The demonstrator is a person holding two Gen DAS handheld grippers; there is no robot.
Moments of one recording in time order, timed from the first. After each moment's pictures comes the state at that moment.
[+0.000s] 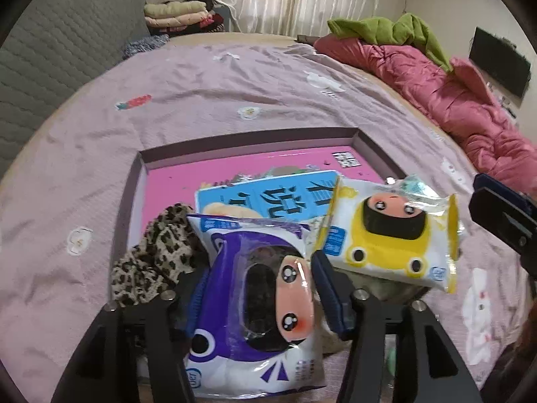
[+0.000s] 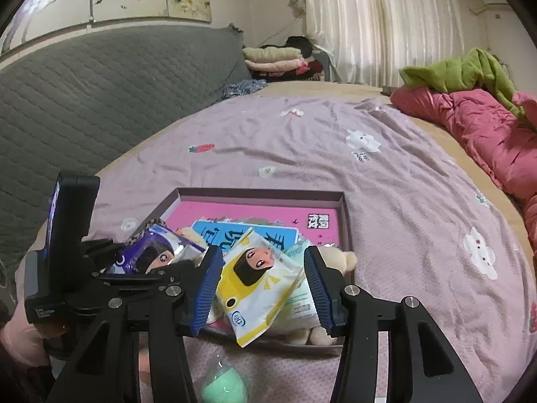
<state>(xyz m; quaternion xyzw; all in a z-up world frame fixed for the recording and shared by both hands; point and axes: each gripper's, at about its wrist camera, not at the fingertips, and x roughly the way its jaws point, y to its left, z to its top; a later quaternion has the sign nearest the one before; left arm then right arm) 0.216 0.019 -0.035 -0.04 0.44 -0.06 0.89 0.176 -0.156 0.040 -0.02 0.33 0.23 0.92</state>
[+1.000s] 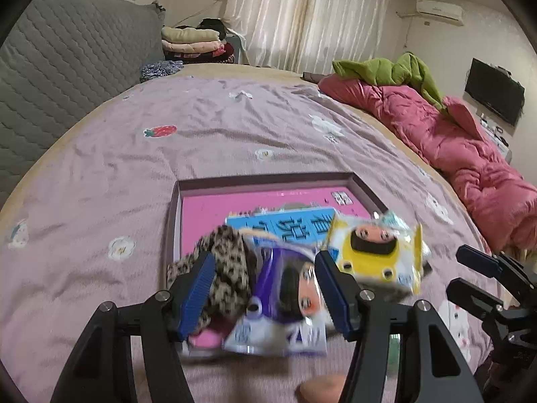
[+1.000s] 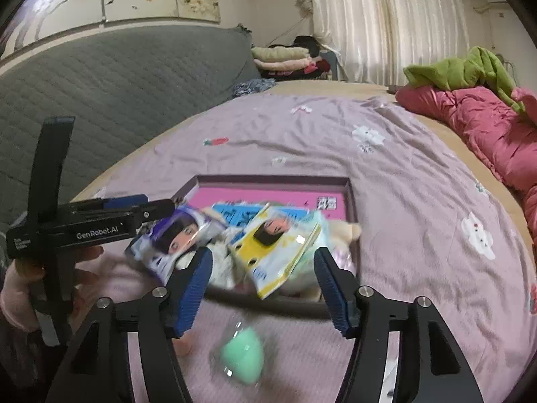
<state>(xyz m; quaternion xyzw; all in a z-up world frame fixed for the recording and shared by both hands) 0.169 0.049 0.009 -0.06 0.38 -0.04 0.92 0.125 -0.160 0.036 -0.03 0.34 0.25 0.91</state>
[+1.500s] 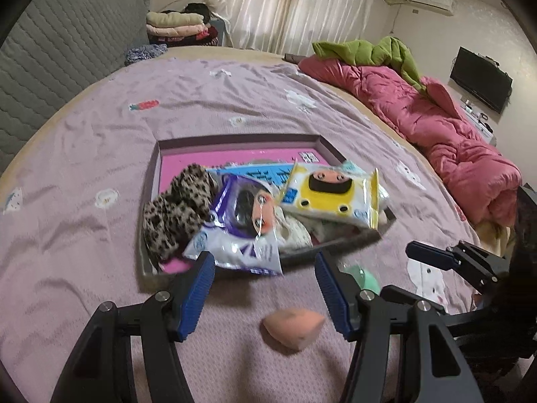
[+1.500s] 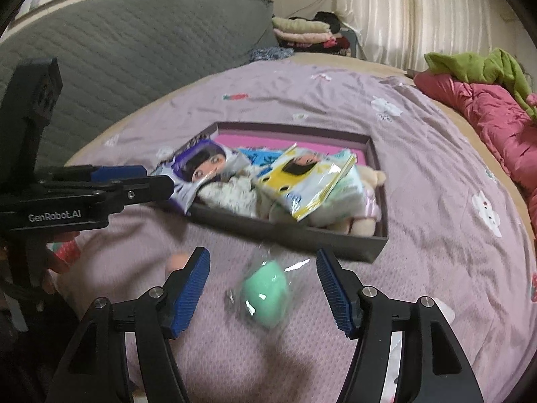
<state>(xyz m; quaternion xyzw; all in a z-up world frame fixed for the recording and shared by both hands) 0.119 0.029 0.001 -0.07 0.41 -0.08 0.90 0.090 -0.145 0.003 -0.09 0.39 0.27 0.88</state>
